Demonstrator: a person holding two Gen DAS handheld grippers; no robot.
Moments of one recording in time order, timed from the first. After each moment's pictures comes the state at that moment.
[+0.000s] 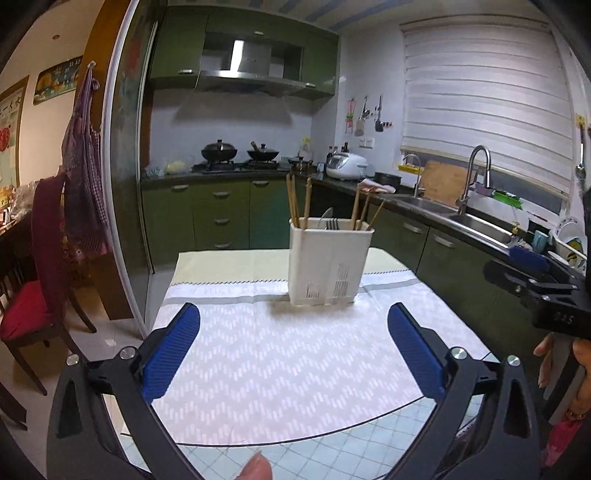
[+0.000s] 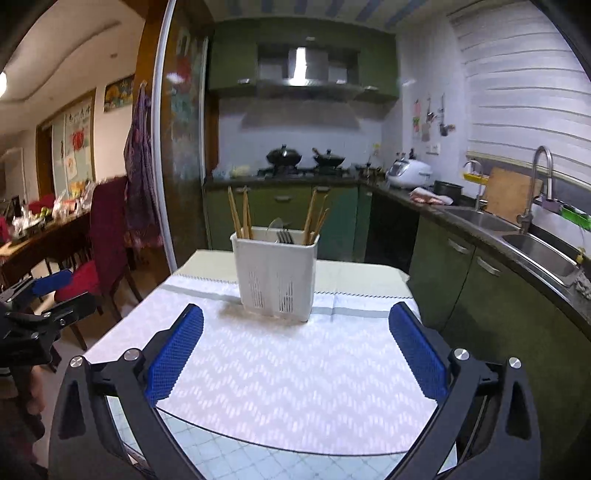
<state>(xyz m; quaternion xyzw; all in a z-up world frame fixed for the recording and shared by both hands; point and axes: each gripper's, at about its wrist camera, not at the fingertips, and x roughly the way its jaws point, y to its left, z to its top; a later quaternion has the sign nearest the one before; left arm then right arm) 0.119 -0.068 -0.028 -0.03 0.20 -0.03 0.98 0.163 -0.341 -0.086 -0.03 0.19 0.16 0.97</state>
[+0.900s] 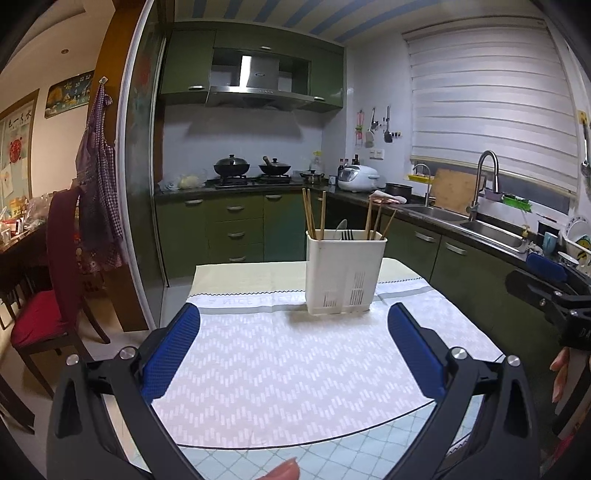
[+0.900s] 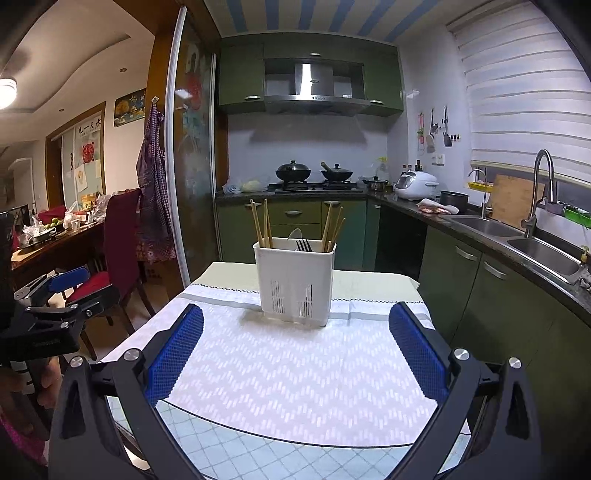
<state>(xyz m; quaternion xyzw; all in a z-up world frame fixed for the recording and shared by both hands) 0.107 -0.061 -0.029 -0.01 0.18 0.00 0.98 0.132 -0.327 -0.076 -0.02 0.17 0.19 0.97</state>
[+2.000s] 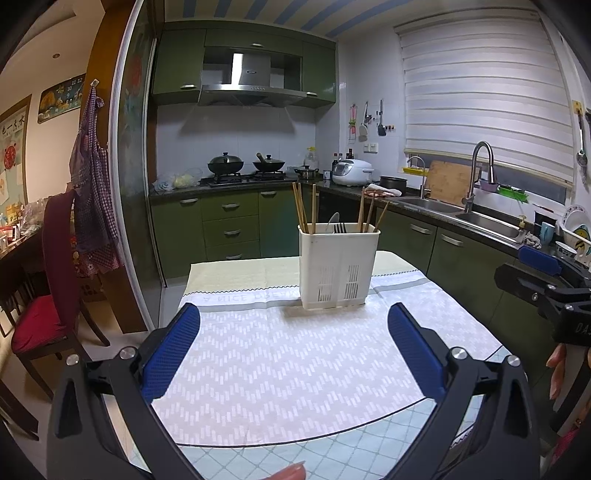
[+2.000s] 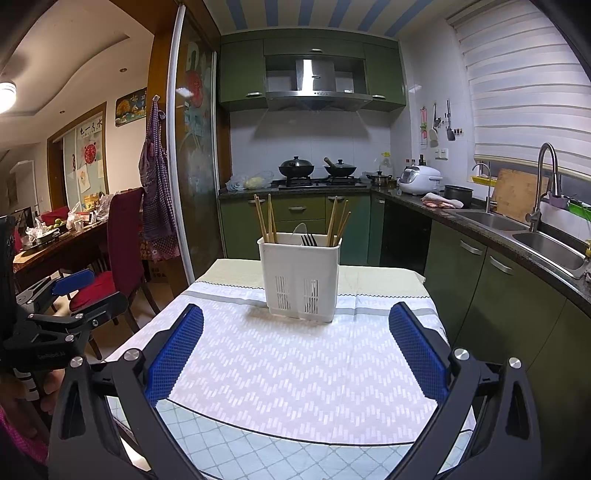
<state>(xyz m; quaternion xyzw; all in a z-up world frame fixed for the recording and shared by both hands) 0.108 -0.070 -0.032 0.00 0.19 -0.01 0.98 0.141 -0.321 -0.081 -0.01 0.18 0.19 0.97</state>
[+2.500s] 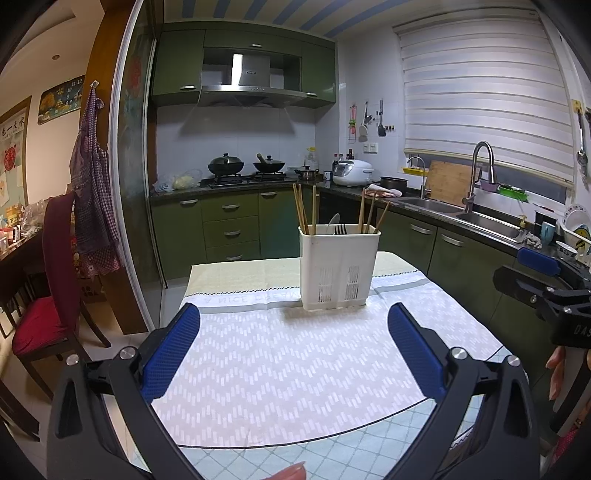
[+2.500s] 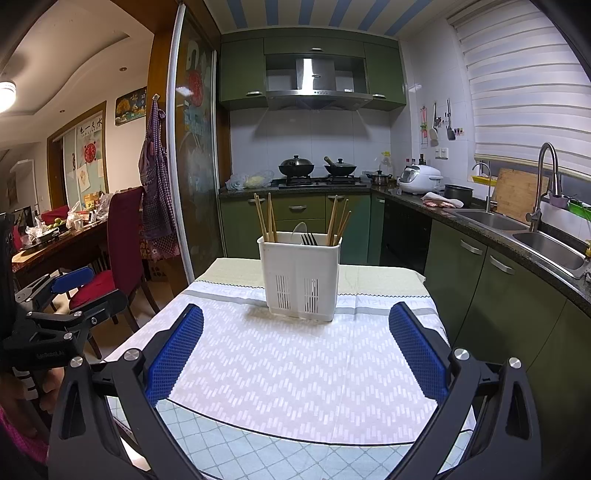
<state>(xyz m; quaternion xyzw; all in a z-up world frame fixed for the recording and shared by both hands) 0.109 -0.070 -0.031 0.00 0.19 0.00 0.98 0.142 -0.319 -0.083 -0.01 0.18 0.19 0.96</state>
